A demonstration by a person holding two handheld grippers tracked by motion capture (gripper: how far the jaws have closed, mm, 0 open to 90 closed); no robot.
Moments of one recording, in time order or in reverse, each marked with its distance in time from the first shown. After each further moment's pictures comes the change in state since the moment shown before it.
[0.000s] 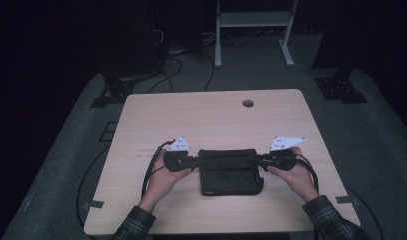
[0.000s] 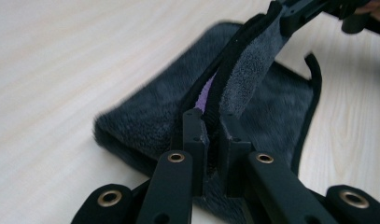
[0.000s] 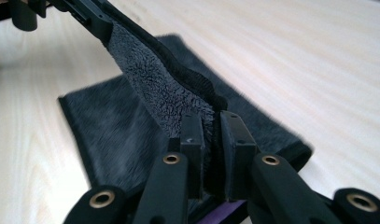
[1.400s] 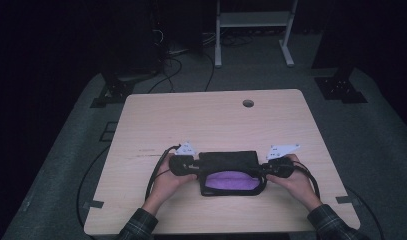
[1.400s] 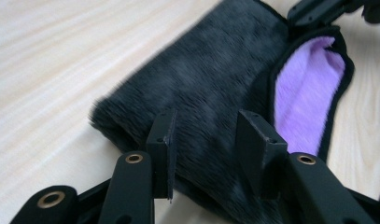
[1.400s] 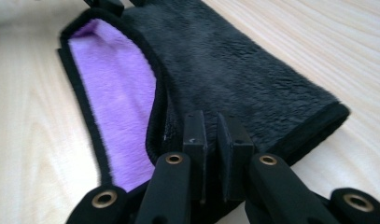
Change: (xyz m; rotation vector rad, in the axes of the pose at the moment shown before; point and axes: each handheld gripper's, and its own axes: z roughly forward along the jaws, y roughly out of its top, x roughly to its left) left arm 0.000 -0.013 0.019 0.064 0.007 0.000; right arm 0.004 -0.022 0.011 0.100 0.032 -0.013
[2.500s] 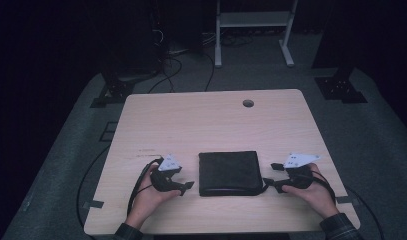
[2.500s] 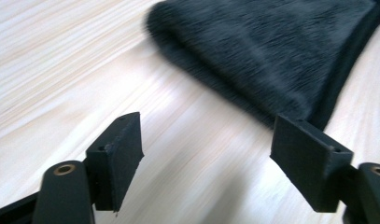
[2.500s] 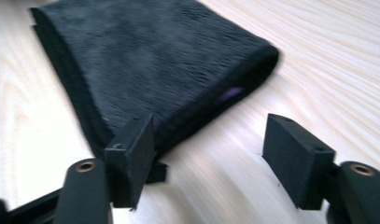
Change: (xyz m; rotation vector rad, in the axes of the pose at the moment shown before) left arm -0.002 -0.044 -0.047 0.048 0.173 -0.014; right arm 0.000 -0.035 -0.036 -0.019 -0.137 0.011
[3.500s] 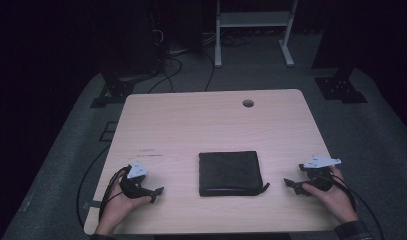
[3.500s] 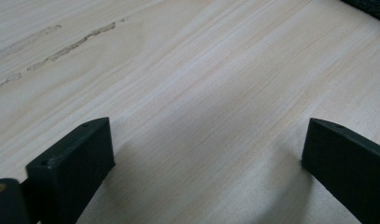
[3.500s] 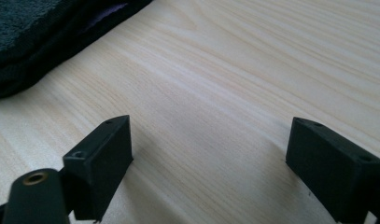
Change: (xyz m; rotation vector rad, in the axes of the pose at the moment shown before) left arm 0.047 -0.066 -0.035 0.032 0.140 -0.058; right arm -0.037 -0.047 -0.023 0.080 -0.202 0.141
